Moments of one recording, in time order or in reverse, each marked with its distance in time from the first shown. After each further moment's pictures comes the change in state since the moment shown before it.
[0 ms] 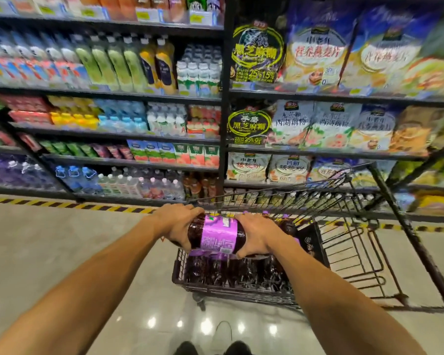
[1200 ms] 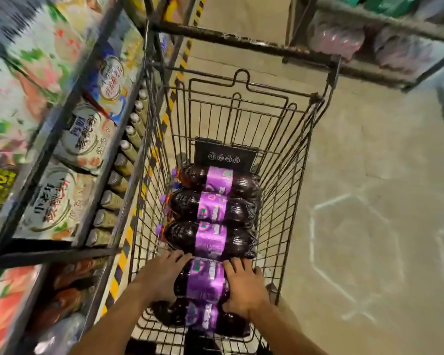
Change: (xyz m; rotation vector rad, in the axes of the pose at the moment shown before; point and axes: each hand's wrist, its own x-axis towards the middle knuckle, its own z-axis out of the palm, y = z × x) left_hand 0.390 -0.028 0.121 0.630 -0.438 1.124; right_hand 0.171 -0.067 0.217 0.934 0.046 1.327
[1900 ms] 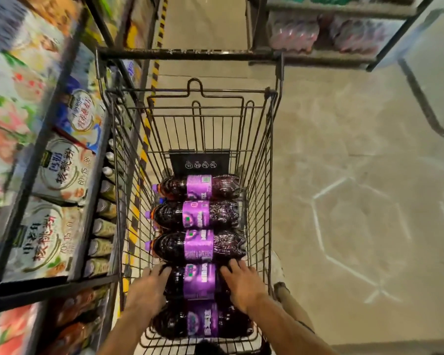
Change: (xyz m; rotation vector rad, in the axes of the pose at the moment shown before) left_hand -0.025 0.023 -0.006 0.107 0.106 -0.220; right_hand -0.012 0.018 0.011 -0.008 0.069 0.013
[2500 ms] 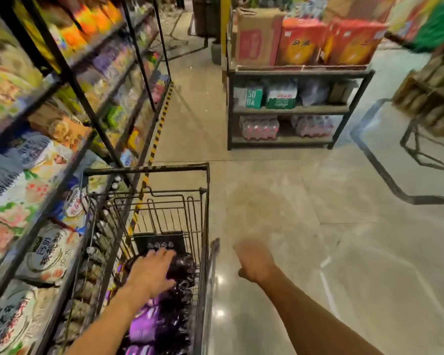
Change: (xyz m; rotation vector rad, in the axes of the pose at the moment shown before) left_hand 0.009 0.209 -0.303 0.112 0.210 0.017; right_hand -0.099 0.249 -0.257 -0.115 0.361 0.062
